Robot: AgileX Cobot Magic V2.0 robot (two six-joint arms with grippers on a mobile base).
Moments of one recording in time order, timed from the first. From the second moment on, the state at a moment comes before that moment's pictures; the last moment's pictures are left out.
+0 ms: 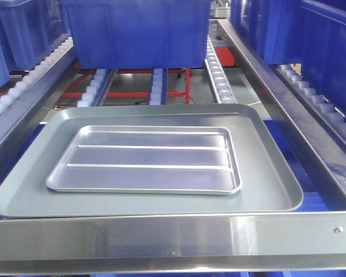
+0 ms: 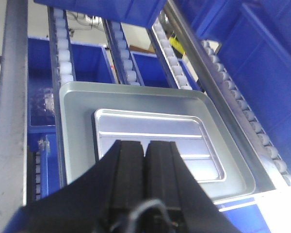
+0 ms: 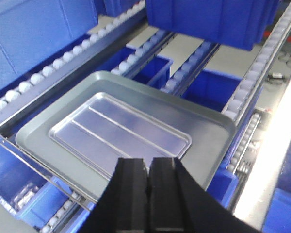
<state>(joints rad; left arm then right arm) -0.55 0.33 -0.43 0.09 0.40 -0.41 0.78 0.47 -0.44 -0.62 0.33 0.68</state>
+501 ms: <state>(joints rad) -0.55 0.21 -0.40 0.08 0.47 -0.40 0.78 0.28 -0.39 -0.63 0.33 0.67</state>
